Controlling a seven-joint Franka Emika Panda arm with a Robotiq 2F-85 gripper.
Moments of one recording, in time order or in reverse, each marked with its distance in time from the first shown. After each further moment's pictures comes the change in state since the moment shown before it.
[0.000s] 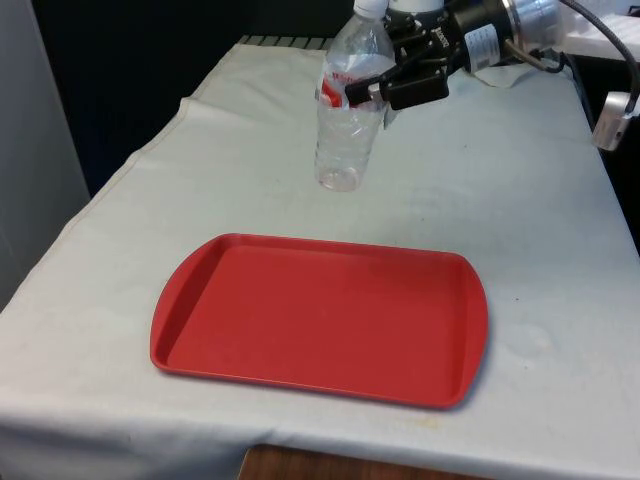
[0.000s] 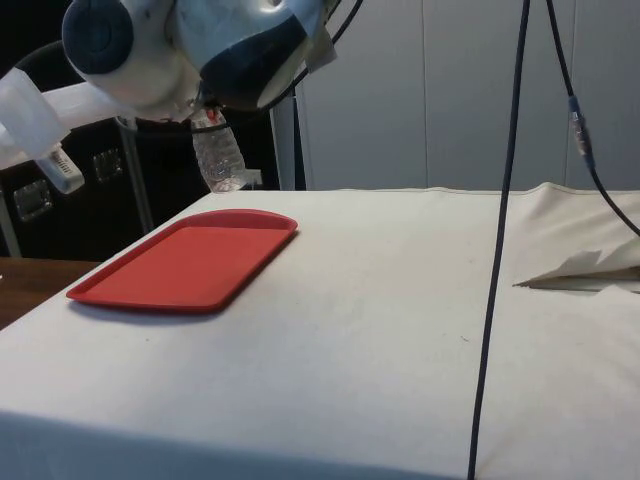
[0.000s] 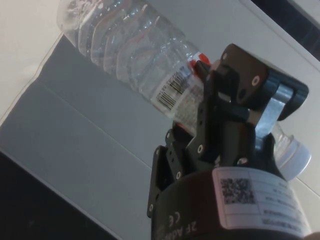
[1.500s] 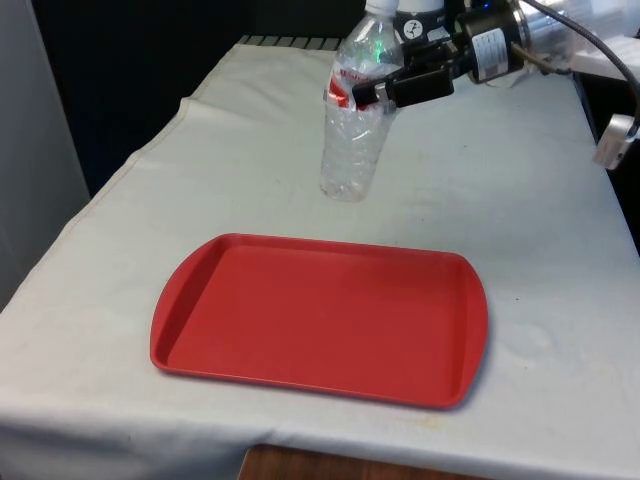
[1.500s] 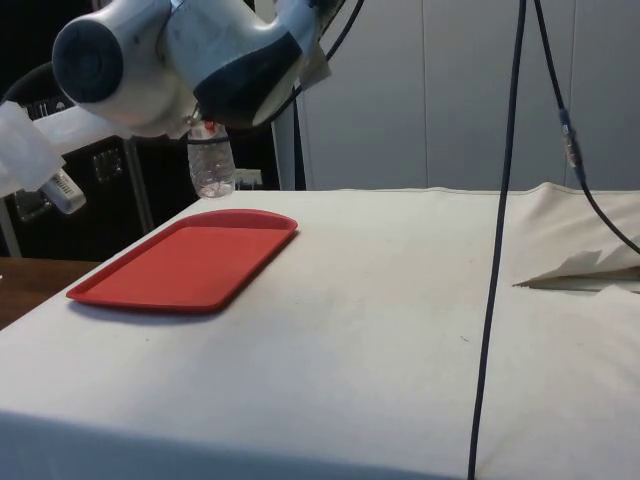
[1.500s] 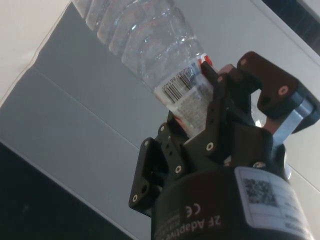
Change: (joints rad) arm 0.008 0.048 0.029 0.032 -0.017 -0.084 0.259
